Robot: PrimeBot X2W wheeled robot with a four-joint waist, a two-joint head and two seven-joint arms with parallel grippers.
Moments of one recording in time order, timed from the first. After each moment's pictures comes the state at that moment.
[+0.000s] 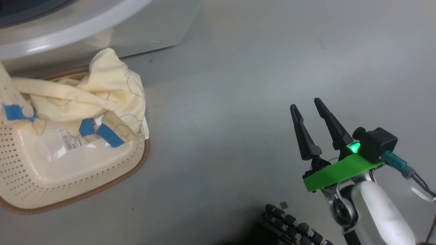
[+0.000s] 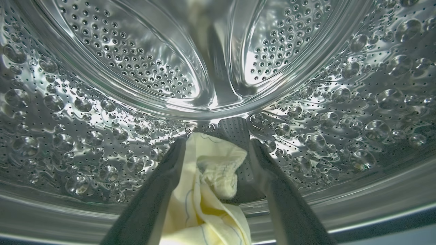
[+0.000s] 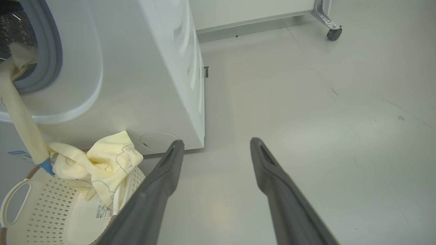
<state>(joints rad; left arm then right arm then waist) -1.60 0.27 -0.21 1.30 -0.06 0.04 -0.05 -0.23 -0.04 0.22 0.16 0.33 0.13 -0.26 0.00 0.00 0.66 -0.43</state>
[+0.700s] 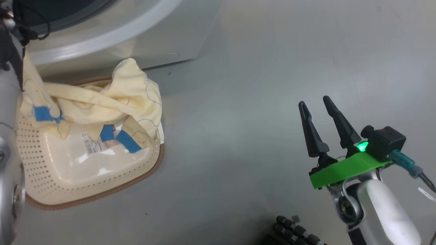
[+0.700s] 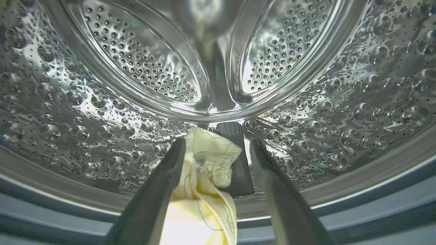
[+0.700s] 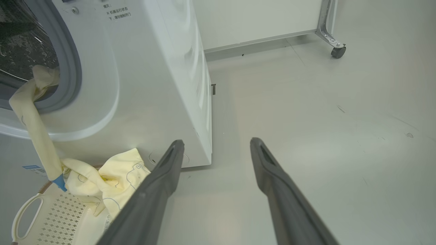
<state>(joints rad) -1.51 0.18 -0.20 1.31 -0.12 0.08 -0.11 -0.23 -0.04 0.18 0.17 0.33 0.13 -0.26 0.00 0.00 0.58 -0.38</state>
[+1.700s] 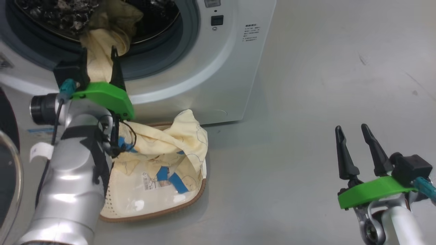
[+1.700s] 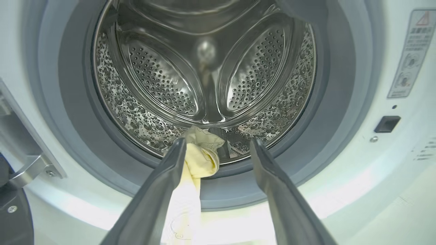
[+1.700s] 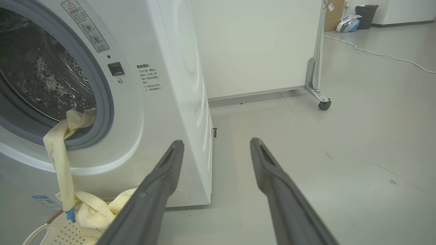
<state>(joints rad) -0.94 0.05 -0.18 0.98 -0.22 0.05 -0.25 -0.10 -0.04 0.01 0.17 0.22 0.13 -0.26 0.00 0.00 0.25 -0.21</state>
